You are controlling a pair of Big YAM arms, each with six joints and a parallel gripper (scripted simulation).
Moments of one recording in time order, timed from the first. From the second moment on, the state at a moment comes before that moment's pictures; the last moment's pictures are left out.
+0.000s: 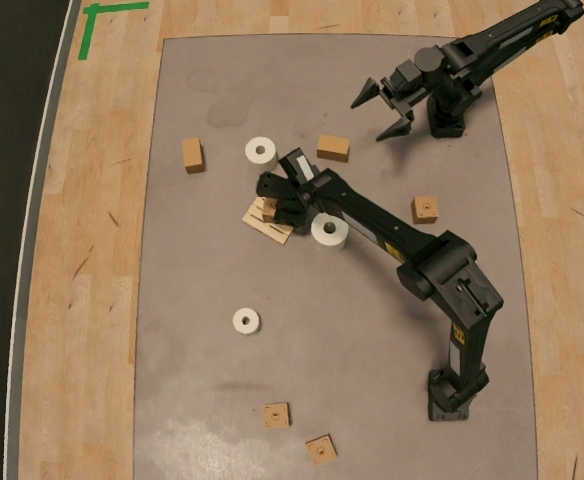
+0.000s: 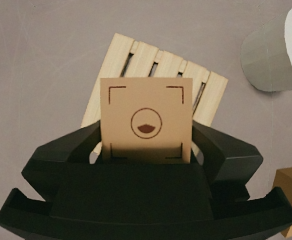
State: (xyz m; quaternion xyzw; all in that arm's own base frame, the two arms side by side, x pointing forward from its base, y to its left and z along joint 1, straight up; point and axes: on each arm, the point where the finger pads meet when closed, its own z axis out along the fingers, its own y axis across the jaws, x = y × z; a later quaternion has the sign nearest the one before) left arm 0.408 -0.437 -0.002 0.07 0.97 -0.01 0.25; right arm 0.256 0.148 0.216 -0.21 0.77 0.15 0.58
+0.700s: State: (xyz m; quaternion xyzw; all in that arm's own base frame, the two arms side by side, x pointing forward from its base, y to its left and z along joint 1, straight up) left arm 0.395 -0.432 -0.008 0.07 0.97 0.00 0.24; right arm 0.256 0.148 0.216 -0.21 0.77 0.15 0.58
